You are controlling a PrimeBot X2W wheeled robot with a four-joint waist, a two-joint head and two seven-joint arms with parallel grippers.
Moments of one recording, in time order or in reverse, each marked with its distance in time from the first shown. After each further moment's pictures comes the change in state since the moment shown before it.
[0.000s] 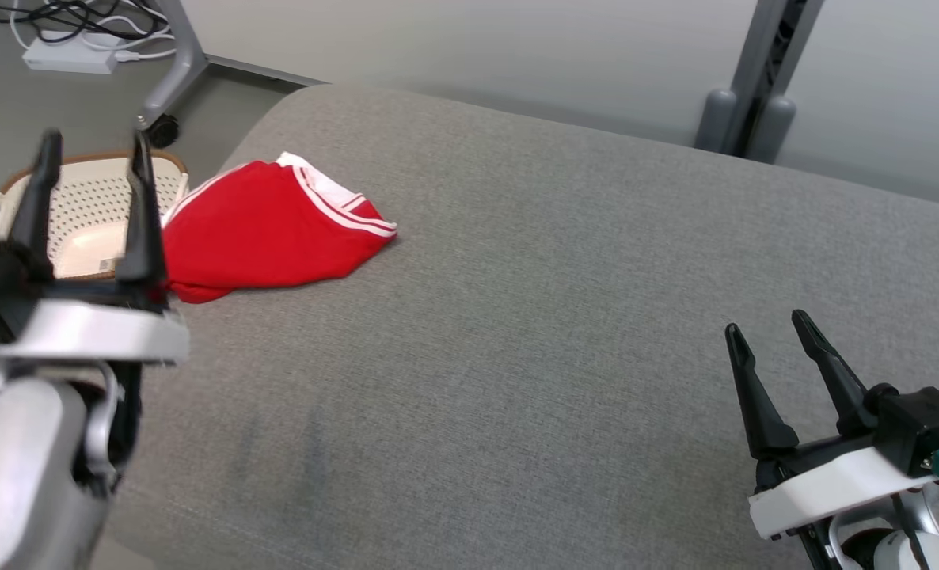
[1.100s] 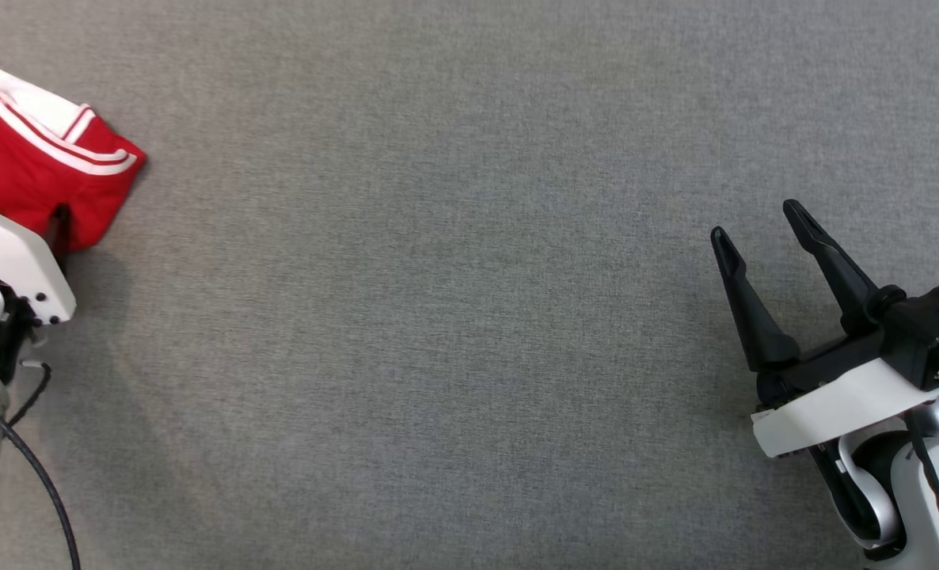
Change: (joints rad) left arm -0.558 -0.004 -0.095 1.149 -0.136 -0.353 0.328; right arm -0.202 -0.115 0.102 -0.050 0.031 0.000 0.064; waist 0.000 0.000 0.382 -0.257
